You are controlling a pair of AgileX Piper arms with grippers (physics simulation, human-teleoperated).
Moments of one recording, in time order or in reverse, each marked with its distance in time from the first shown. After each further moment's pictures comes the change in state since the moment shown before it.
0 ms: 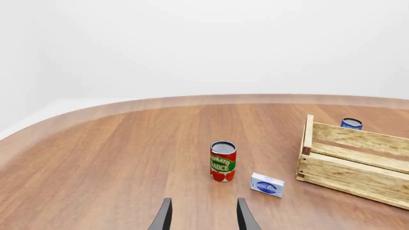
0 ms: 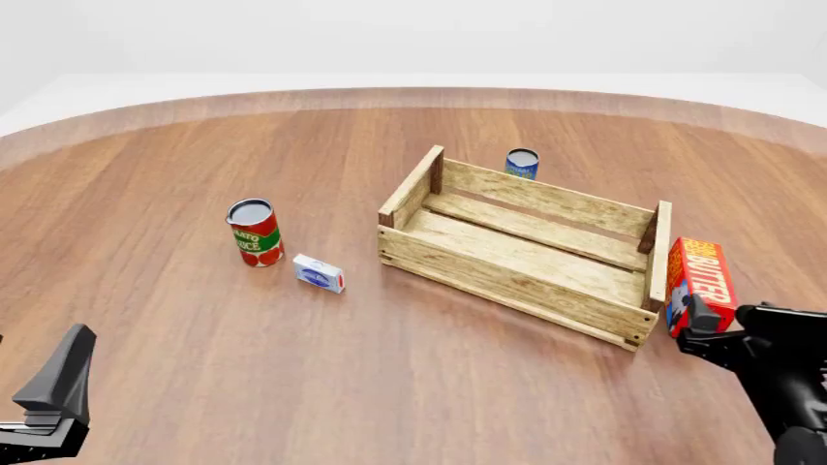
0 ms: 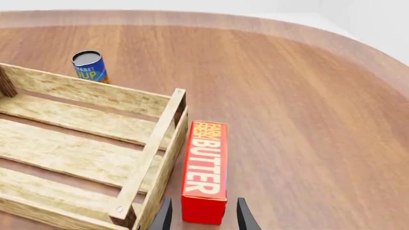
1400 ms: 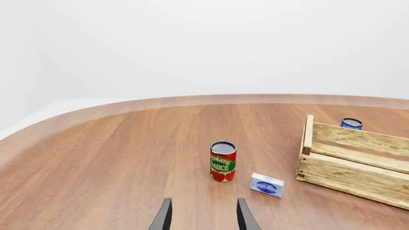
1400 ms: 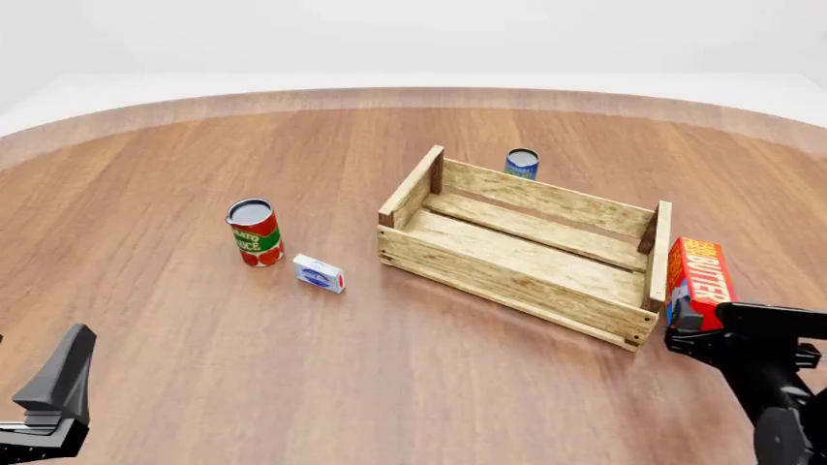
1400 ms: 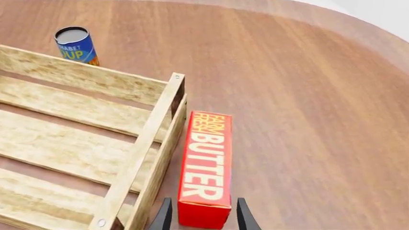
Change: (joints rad) left arm 0.000 0.000 0.000 0.000 0.000; right arm -0.004 0.175 -0.087 -0.016 -0.026
